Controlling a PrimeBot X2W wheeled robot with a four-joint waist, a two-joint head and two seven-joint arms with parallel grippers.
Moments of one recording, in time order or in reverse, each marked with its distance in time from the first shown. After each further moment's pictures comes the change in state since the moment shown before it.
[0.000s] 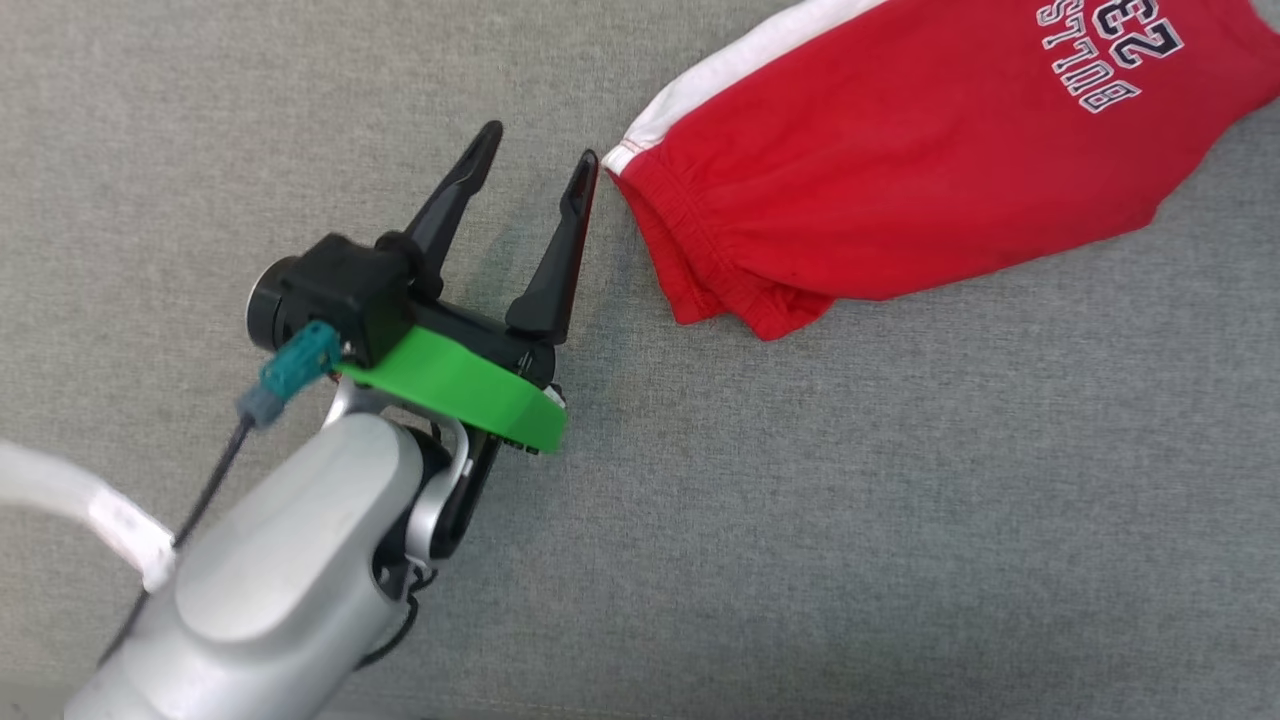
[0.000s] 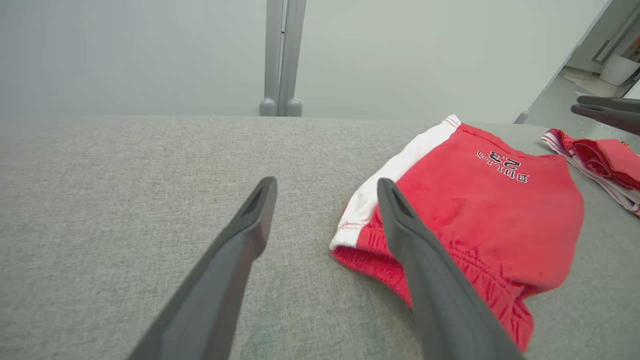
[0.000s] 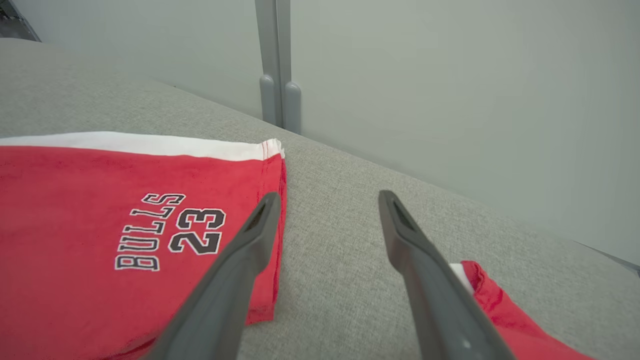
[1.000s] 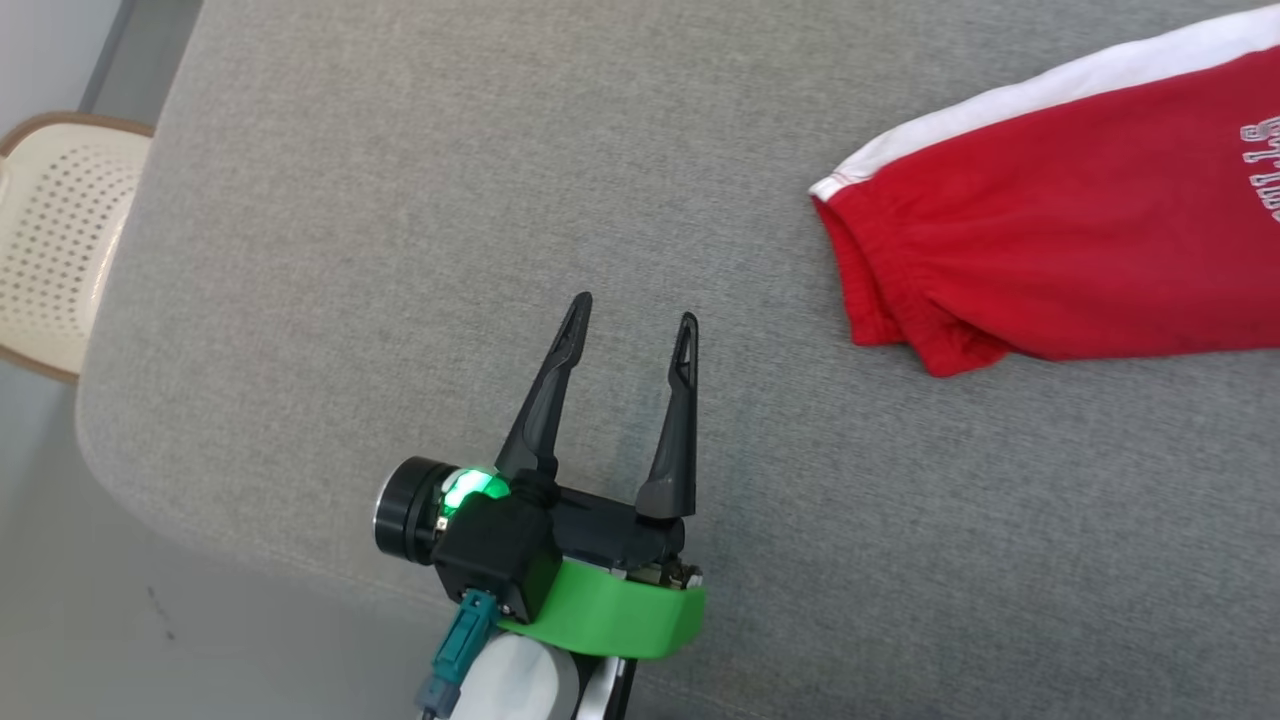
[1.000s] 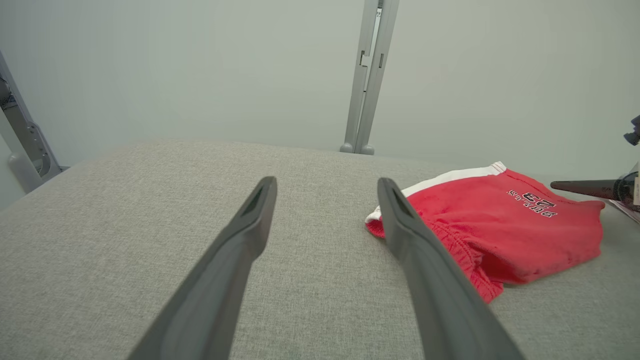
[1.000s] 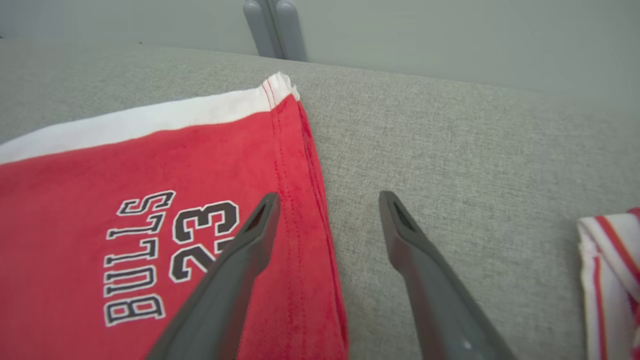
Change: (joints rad) left arm 0.471 -0.342 0.211 -0.181 0.517 0.052 -0.002; right arm 0.273 0.076 -0.272 0.229 0.123 0.000 0.265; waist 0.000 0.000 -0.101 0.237
